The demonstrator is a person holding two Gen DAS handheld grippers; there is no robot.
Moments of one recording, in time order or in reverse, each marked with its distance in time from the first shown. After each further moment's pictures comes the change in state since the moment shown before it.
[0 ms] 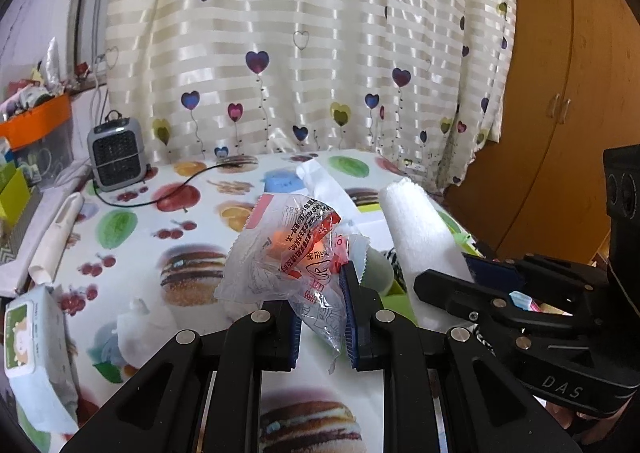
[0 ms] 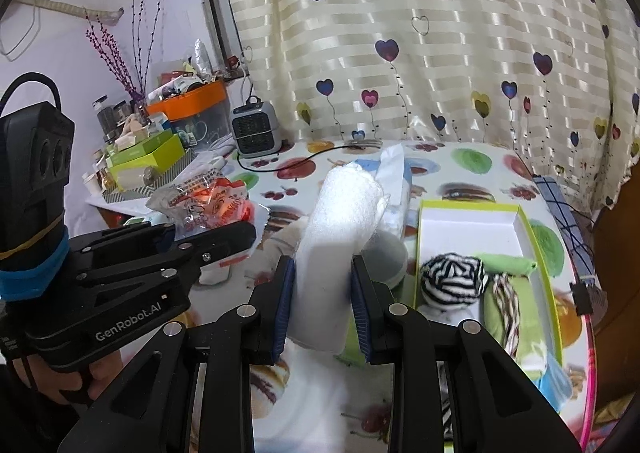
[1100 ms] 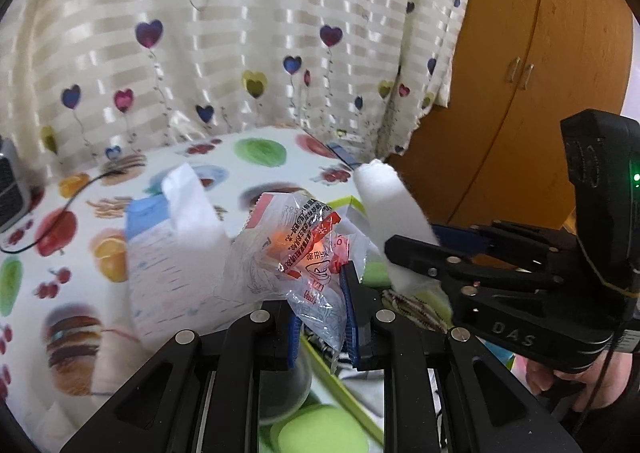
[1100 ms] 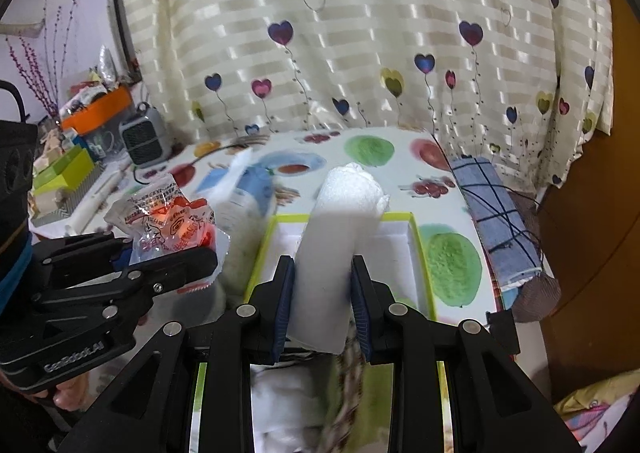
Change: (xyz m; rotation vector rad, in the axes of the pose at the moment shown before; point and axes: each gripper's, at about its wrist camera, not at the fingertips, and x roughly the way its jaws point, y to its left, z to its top) left arm 0.128 -0.064 0.047 0.093 0.143 -0.245; right arm 0.036 -0.124 0.030 0.093 0.083 -0.223
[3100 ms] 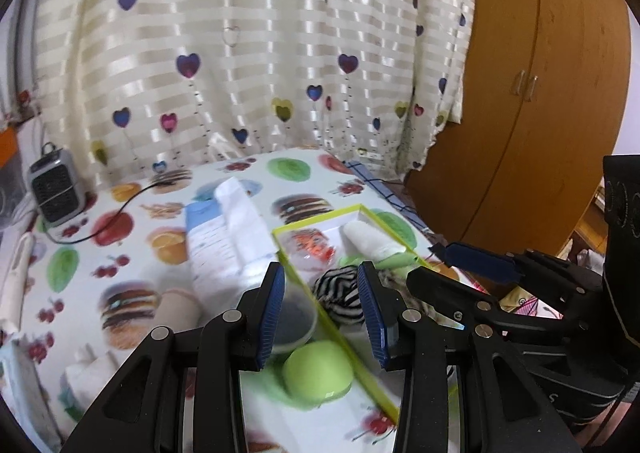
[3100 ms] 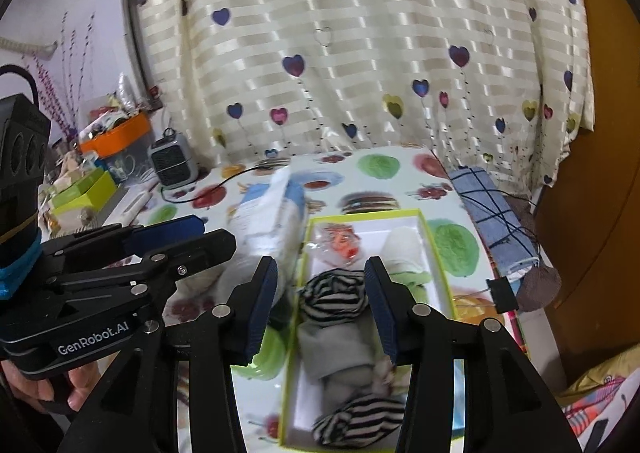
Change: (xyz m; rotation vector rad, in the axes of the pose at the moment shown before) left arm -0.091 -0.018 -0.025 -0.004 -0.081 0.132; right arm -0.071 0.042 -0.030 0.039 -0.113 0.016
